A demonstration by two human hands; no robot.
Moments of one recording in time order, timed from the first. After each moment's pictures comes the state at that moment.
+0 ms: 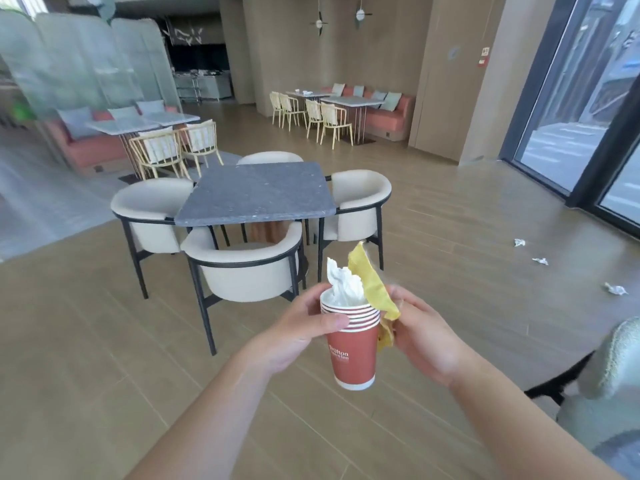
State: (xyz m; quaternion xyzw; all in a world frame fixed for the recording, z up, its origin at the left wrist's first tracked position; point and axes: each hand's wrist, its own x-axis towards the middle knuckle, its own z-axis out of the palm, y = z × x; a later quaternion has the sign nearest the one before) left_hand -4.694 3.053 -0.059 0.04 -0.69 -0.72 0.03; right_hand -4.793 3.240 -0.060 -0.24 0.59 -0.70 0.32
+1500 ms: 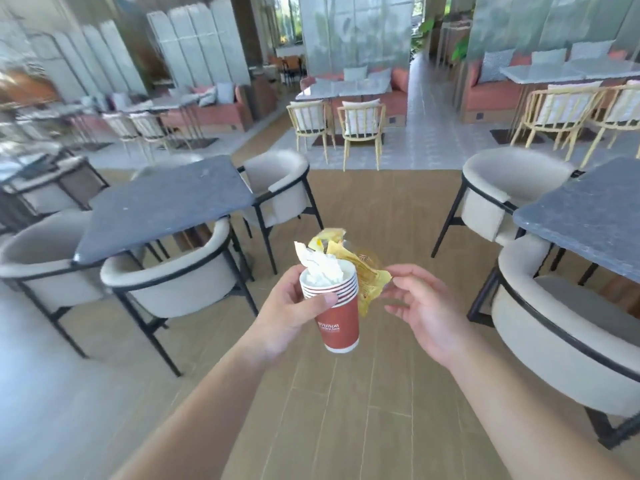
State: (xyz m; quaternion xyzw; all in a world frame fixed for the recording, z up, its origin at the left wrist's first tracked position) left_hand -4.518 2.798 -0.068 0.49 -0.51 -0.51 0.49; right_hand -4.737 2.762 -0.079 -0.45 0.41 -0.50 0.62
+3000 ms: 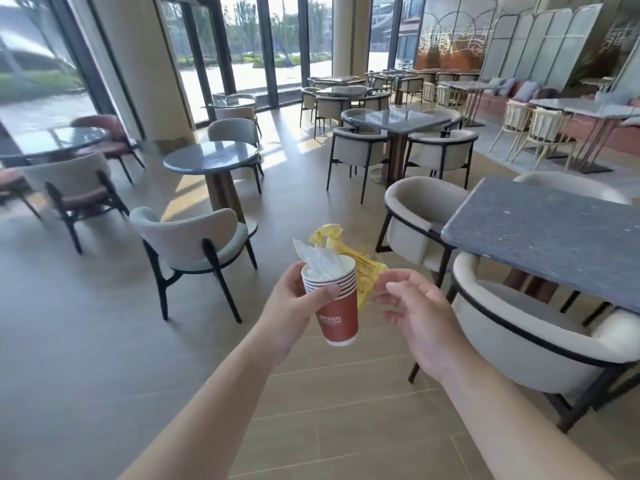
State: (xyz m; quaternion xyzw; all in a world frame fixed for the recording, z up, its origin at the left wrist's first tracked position) left_hand -3.933 3.081 -0.075 0.67 -0.16 -0.12 0.72; right_hand -4.003 2.890 -0.062 -0.62 0.09 -0.11 0.77
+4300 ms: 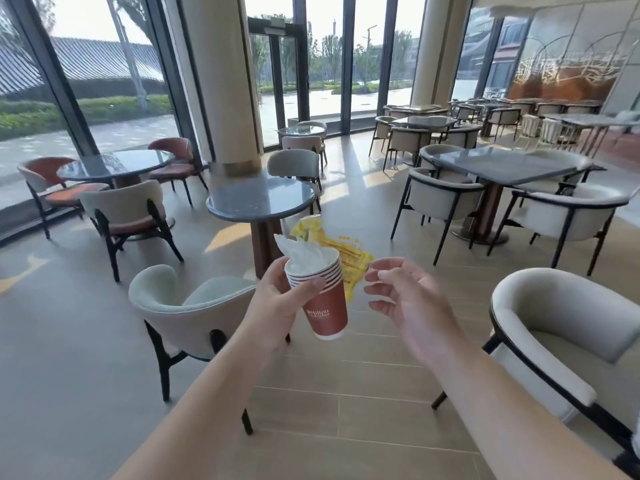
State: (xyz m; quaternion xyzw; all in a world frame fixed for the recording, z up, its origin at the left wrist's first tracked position) left_hand -3.350 3.053 -0.049 0.65 -0.08 0.03 0.76; right_hand -3.354 2.850 -0.036 -0.61 -0.02 -0.03 0.80
